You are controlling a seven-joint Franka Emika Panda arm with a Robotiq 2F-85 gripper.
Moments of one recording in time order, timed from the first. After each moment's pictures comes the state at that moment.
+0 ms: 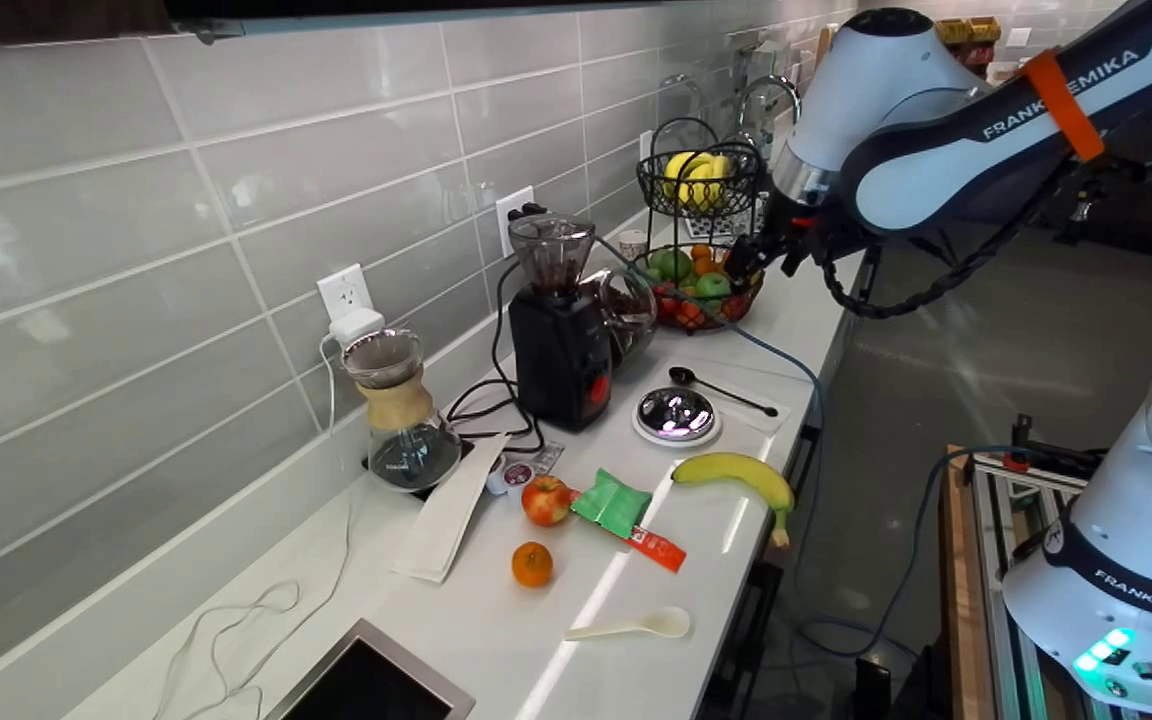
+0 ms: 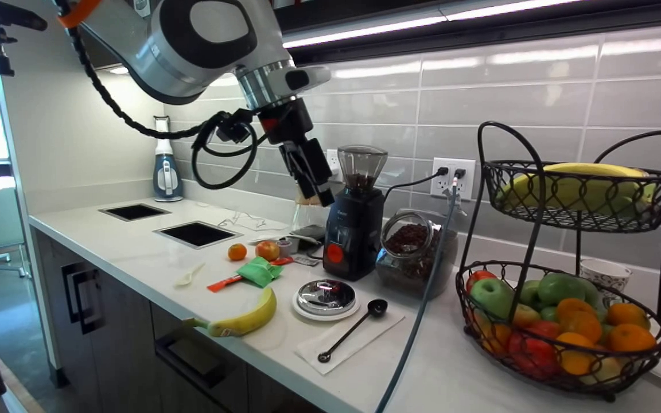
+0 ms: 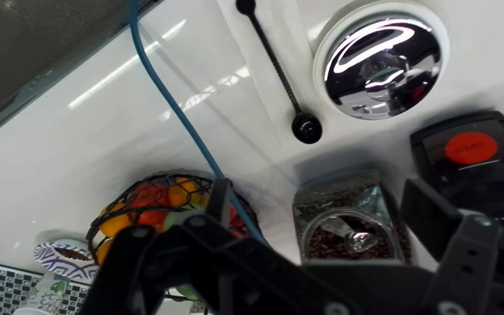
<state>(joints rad) -0.46 -0.50 0.09 -2.72 -0.25 2.59 0.41</state>
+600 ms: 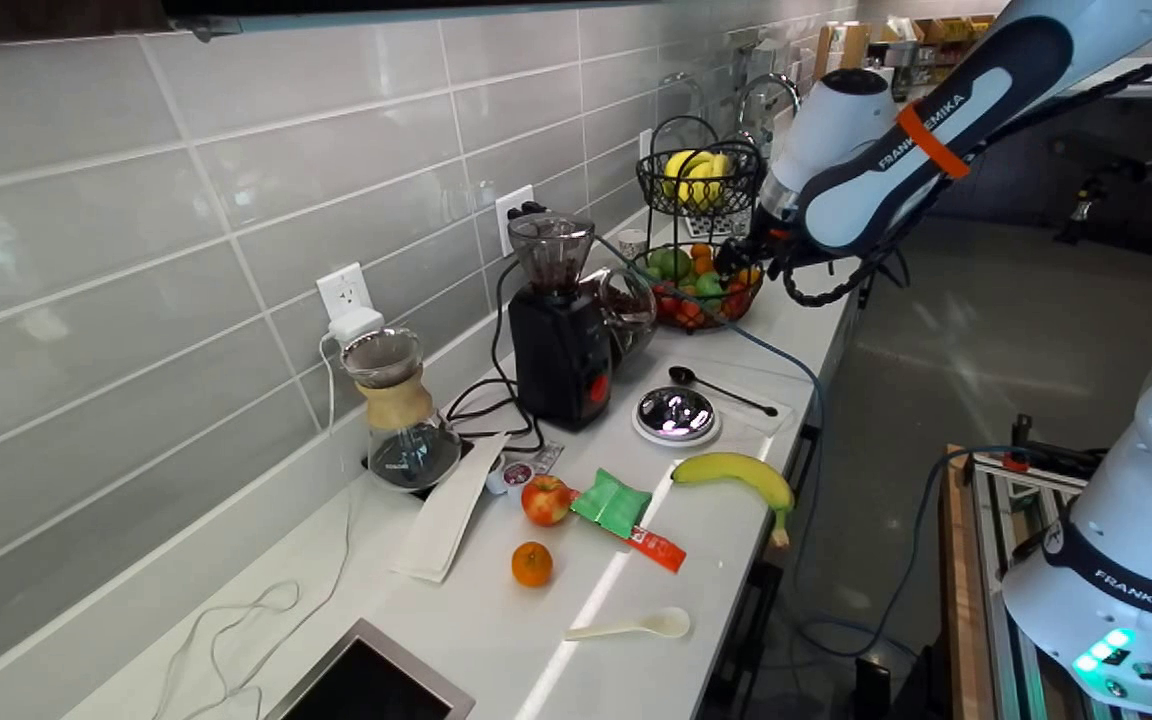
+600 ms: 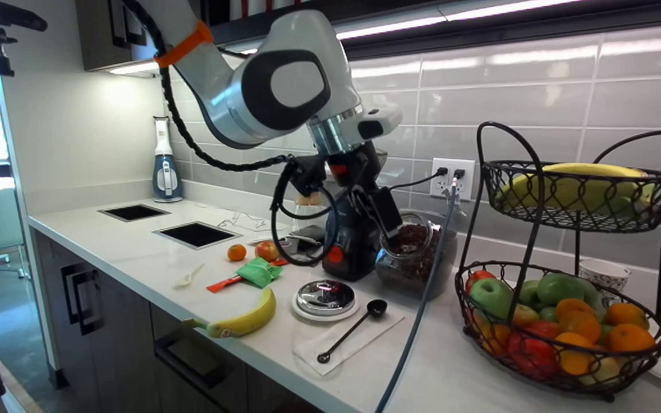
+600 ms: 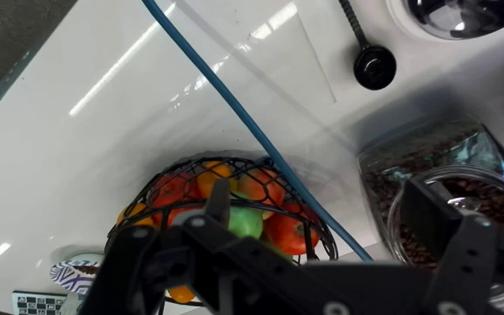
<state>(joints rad) -0.52 -0.14 -0.06 -2.58 -0.29 2.89 0.42</state>
